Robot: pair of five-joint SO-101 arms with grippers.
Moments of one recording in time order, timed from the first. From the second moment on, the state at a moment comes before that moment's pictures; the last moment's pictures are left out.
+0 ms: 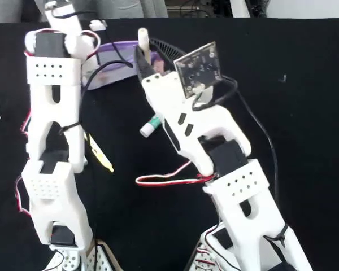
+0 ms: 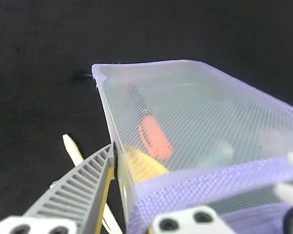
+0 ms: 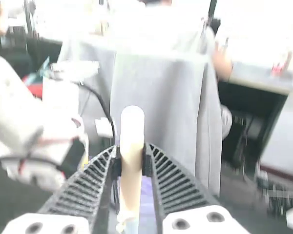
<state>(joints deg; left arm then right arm) -1.8 24.7 -57.2 100.1 14.6 -26.5 -41.6 32.0 18.7 7.3</state>
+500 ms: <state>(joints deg) 0.5 24.7 -57.5 100.3 14.6 -26.0 -41.7 46.1 -12.6 7.3</state>
